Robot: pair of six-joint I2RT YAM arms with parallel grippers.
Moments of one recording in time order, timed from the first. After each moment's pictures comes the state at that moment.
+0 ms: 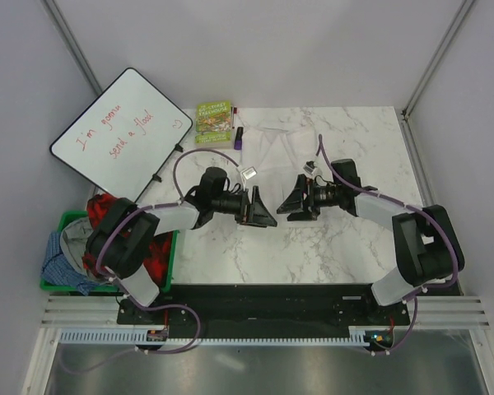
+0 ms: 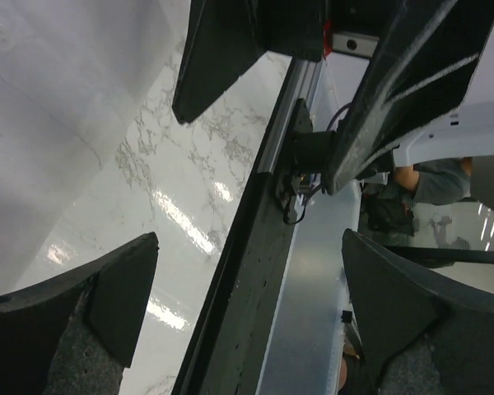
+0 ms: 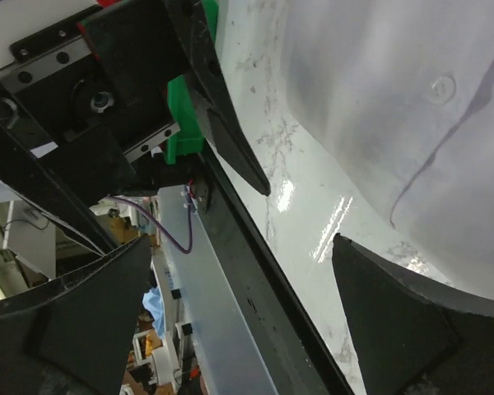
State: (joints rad) left arm -0.57 1.65 0.77 0.34 0.93 -0.68; right arm 0.24 1.57 0.80 -0.09 -1.01 0.53
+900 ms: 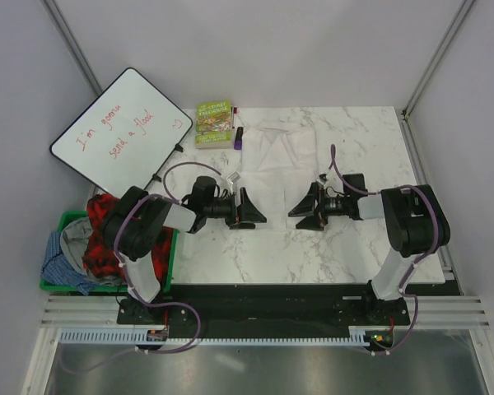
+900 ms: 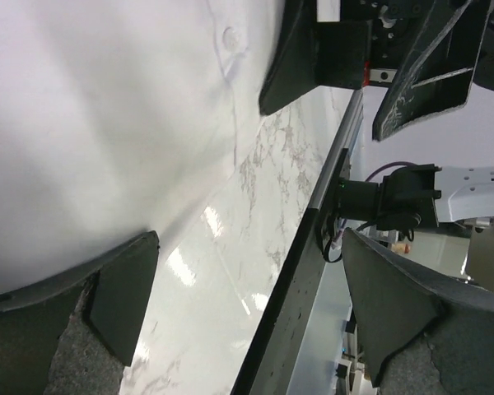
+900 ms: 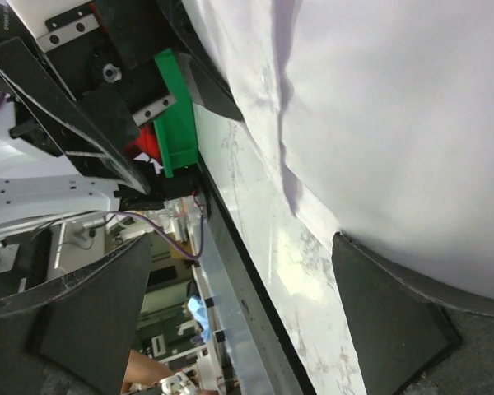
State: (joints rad) left arm -0.48 1.86 0.69 0.65 0.85 -0.83; right arm 0.11 1.83 0.68 0.24 -1.14 0.66
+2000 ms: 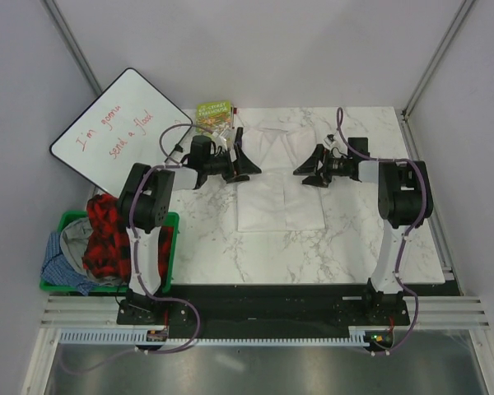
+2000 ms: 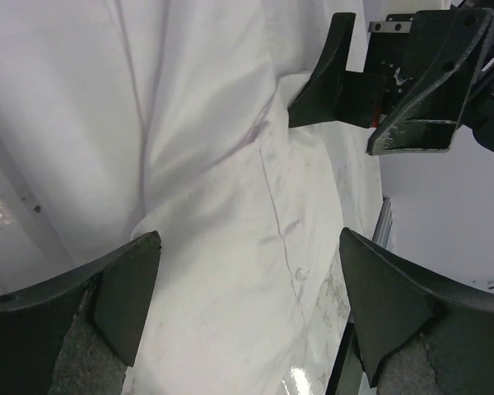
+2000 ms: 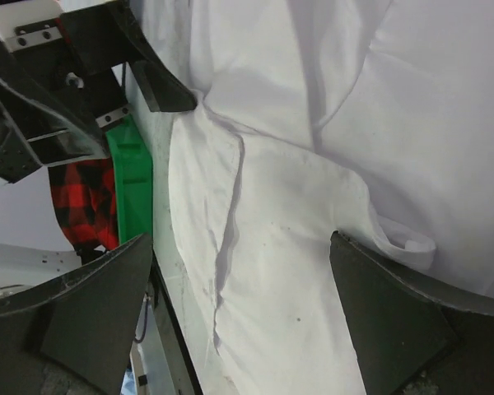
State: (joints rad) left arm -0.30 2.13 1.23 0.41 0.82 -0.70; right arm 0.01 2.11 1.24 0.05 -1.02 0.47
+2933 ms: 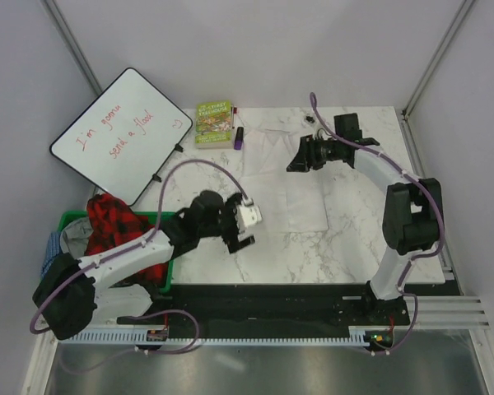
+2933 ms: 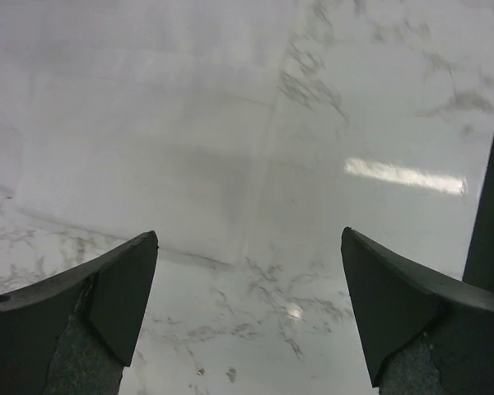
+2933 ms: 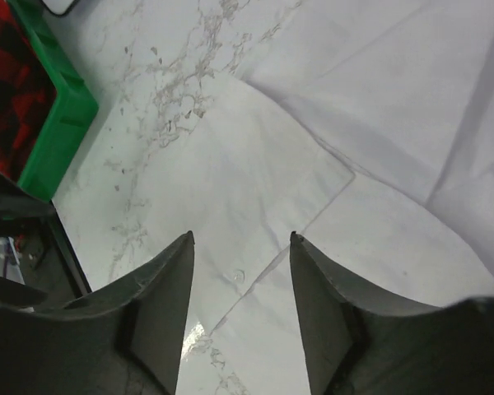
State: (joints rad) left arm -0.69 1.19 0.72 -0.02 0.37 0.39; right arm 0.13 1.81 1.35 -0.35 -0.84 0.01
